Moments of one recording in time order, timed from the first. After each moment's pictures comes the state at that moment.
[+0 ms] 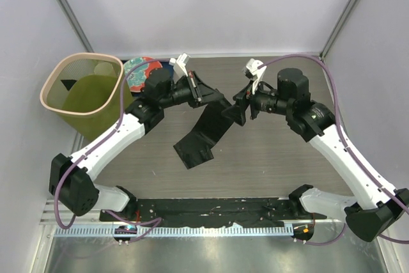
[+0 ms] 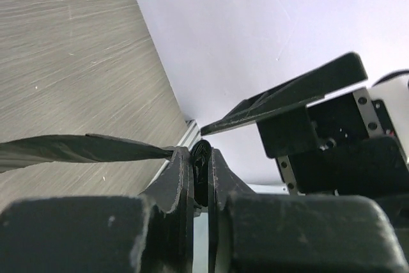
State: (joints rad) left arm -0.60 1.35 1.12 0.12 0.55 -1.05; right arm 0.51 1.11 1.24 -0.46 -0.56 -0.01
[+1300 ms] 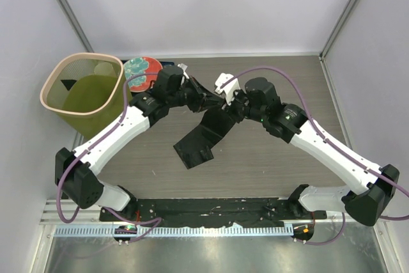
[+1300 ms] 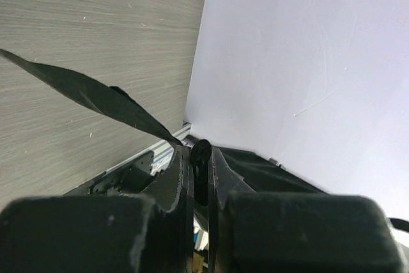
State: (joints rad) left arm -0.64 1.43 1.31 -0.37 0.33 -1.33; right arm 0.74 1.22 1.23 -0.46 -0.08 -0.31
